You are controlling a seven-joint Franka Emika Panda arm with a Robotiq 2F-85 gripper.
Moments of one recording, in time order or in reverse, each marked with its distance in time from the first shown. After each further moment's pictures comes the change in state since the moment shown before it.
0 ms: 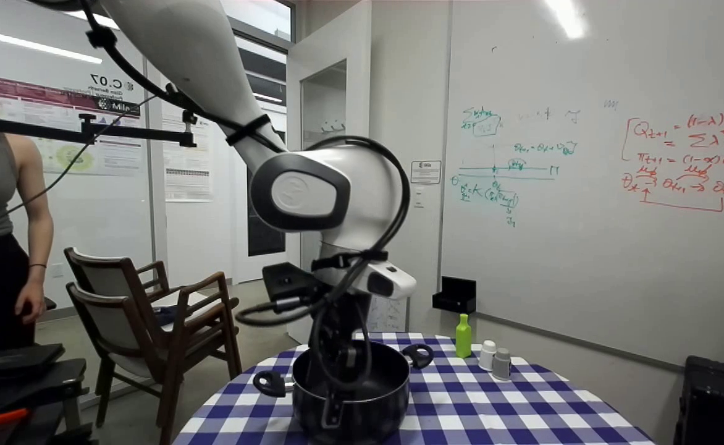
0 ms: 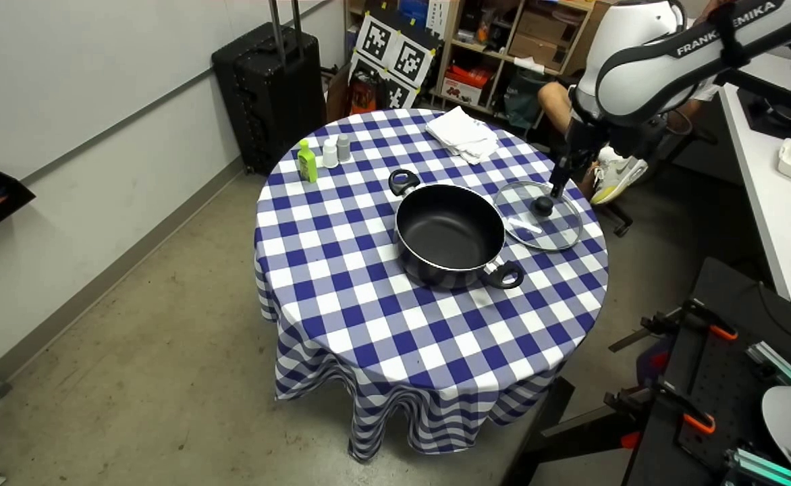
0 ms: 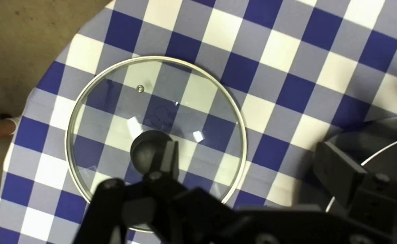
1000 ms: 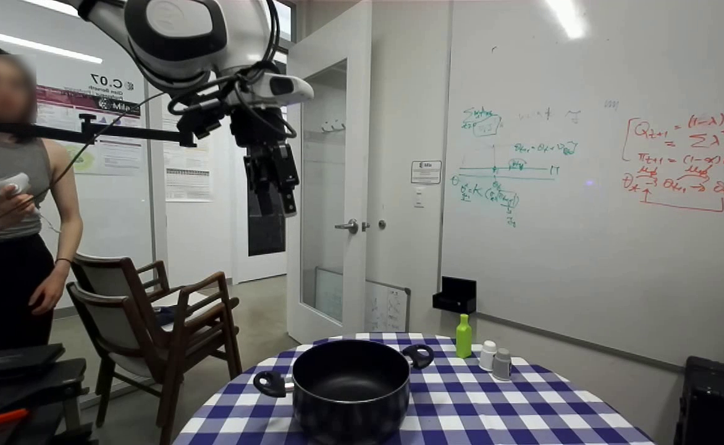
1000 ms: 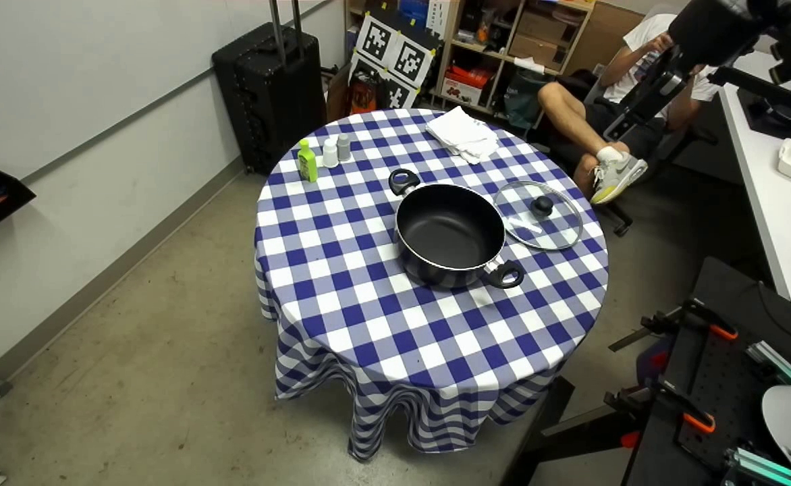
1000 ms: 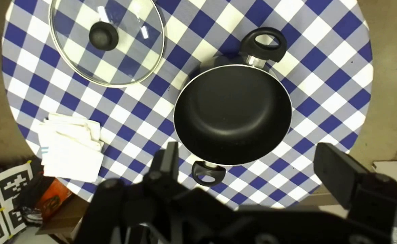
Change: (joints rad) arm 0.194 -0.740 0.068 -0.366 -0.023 0.017 -0.013
